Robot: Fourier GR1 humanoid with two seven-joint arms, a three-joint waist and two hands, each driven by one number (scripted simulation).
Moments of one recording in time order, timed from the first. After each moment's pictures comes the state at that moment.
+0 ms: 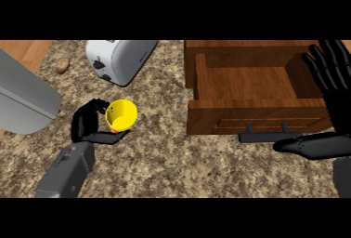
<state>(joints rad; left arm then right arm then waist) -0.56 0.16 0.27 -0.40 0.10 -0.18 -1.06 -0.27 -0.25 -0.14 -1.86 -0.16 0.17 0.13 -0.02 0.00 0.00</state>
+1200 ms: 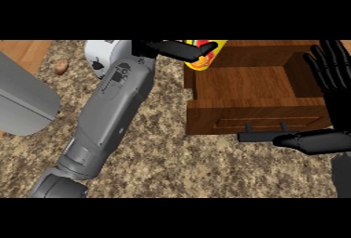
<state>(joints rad) -1.12 0.00 0.02 -0.74 0.14 0.20 -0.38 -0.27 -0.24 -0.16 -1.82 -0.13 0.18 0.08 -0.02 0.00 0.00</state>
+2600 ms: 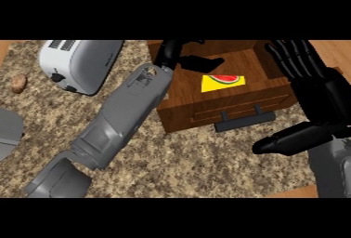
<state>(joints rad) -1.27 0.00 -0.33 -0.34 0.39 0.27 -0.27 -0.40 -0.21 -0.06 -1.77 -0.20 0.28 0.07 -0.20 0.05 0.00</state>
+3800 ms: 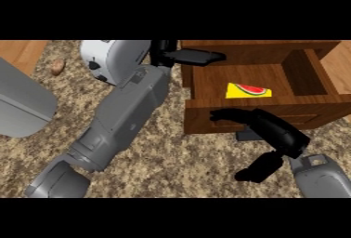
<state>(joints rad) -1.23 0.00 -0.24 -0.41 0.66 0.29 -0.53 -0.29 -0.37 0.29 -1.67 0.23 0.48 0.09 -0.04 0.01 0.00</state>
